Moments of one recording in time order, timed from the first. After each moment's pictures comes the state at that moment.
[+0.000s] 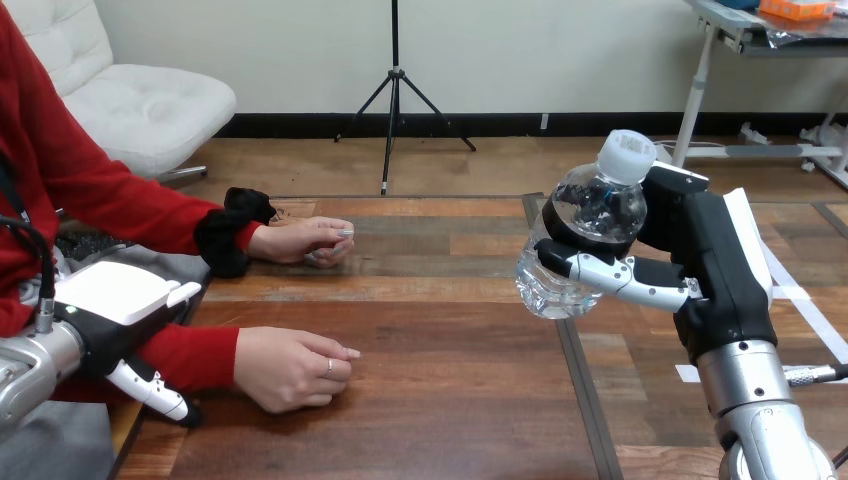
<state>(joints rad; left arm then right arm) -0.73 0.77 -0.59 1.31 1.00 -0.56 0.20 -0.01 -0.19 -0.04 -0.11 -0.05 -0.14 0.03</state>
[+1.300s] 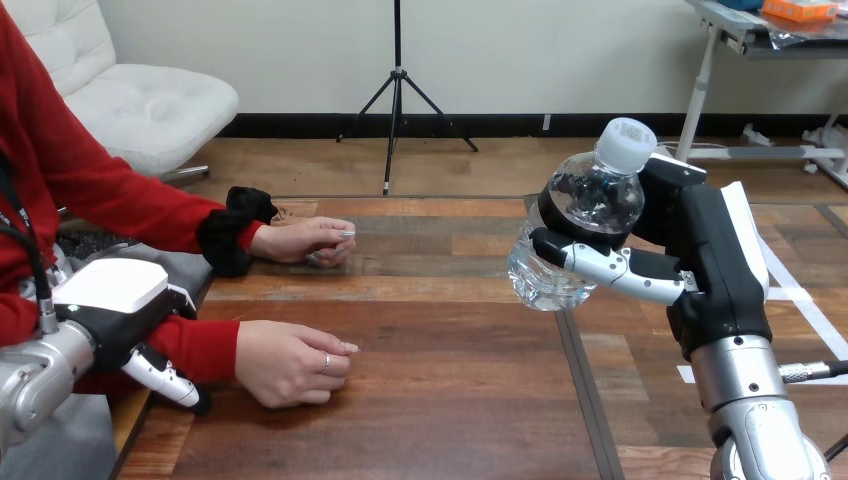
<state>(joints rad) -0.71 0.72 -0.56 1.35 0.82 -0.53 0.20 -0.01 -0.16 -0.04 -0.16 -0.06 -0.11 0.03</state>
